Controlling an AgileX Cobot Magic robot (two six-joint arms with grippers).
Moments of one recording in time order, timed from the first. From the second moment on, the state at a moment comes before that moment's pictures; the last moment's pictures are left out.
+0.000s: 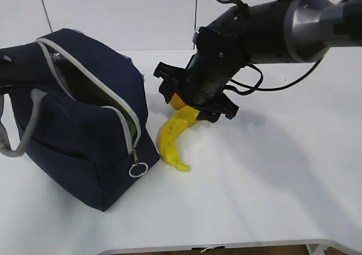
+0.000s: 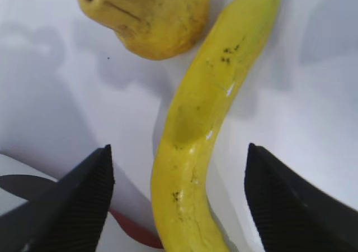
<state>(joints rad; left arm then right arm) -0.03 1.18 -0.71 -1.22 0.62 0.44 0.61 2.01 -1.51 -0.24 0.59 1.19</state>
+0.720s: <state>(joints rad) -0.03 1.18 -0.71 -1.22 0.62 0.44 0.61 2.07 -1.51 -0.24 0.54 1.19</state>
